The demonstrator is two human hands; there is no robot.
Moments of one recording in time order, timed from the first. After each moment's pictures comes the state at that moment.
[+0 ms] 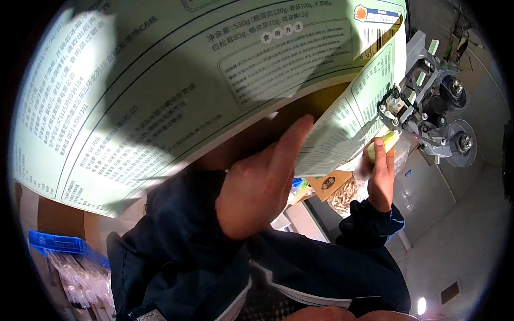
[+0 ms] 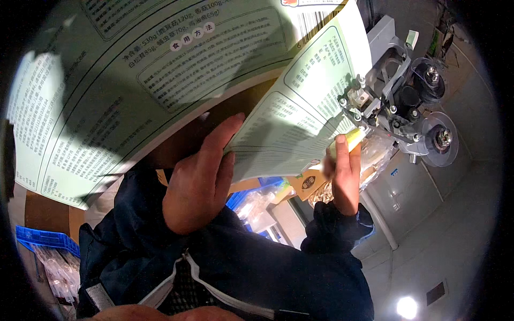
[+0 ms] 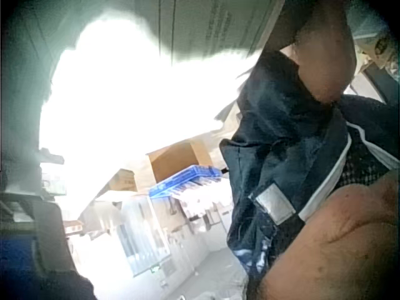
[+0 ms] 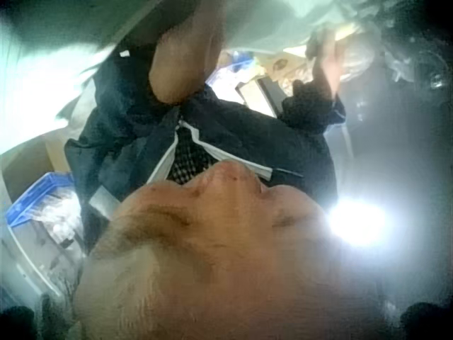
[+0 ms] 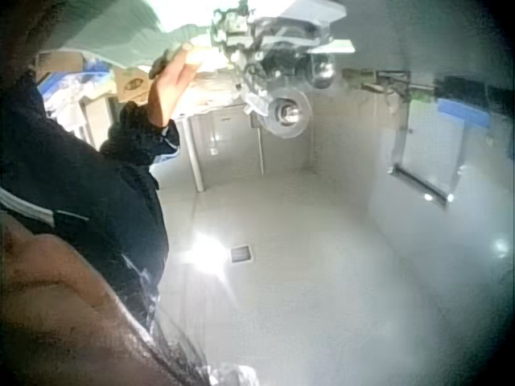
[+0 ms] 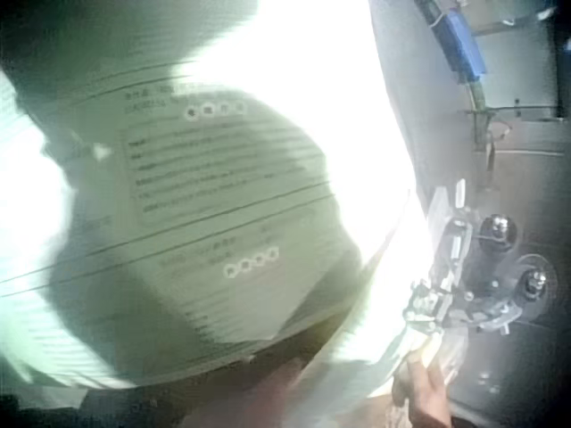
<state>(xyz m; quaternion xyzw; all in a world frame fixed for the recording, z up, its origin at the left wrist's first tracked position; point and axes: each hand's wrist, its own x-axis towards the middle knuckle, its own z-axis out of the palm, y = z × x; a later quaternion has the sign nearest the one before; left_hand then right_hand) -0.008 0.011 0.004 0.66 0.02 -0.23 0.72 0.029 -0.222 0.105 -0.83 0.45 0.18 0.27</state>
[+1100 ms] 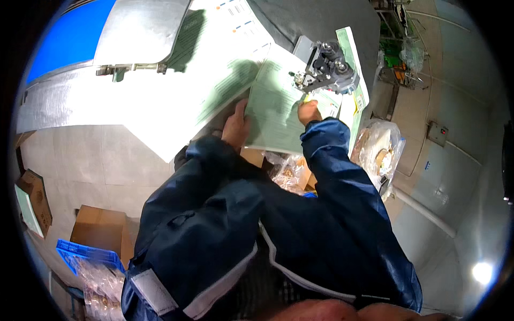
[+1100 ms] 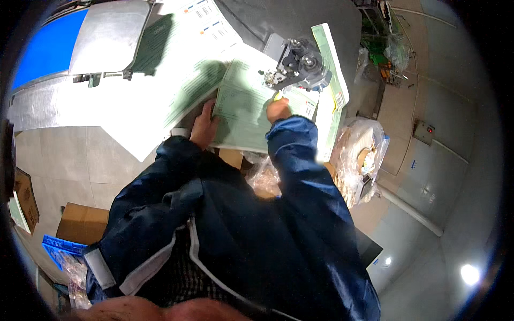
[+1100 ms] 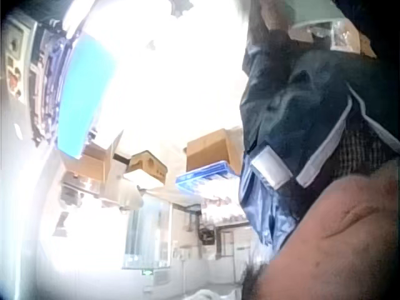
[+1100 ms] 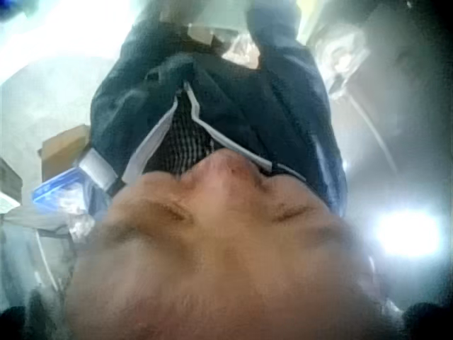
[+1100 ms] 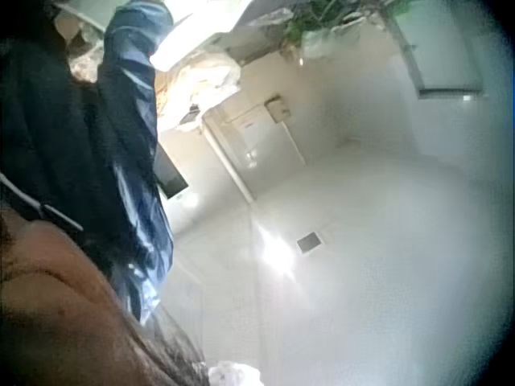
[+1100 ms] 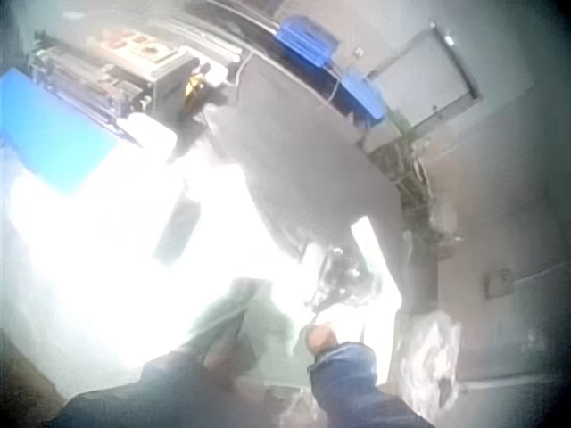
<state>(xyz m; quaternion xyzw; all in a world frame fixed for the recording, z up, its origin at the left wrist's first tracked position) -0.012 -0.001 -0.008 0.71 0.01 -0.17 0.68 0.026 -0.280 0.027 -0.95 0.31 0.11 0.00</state>
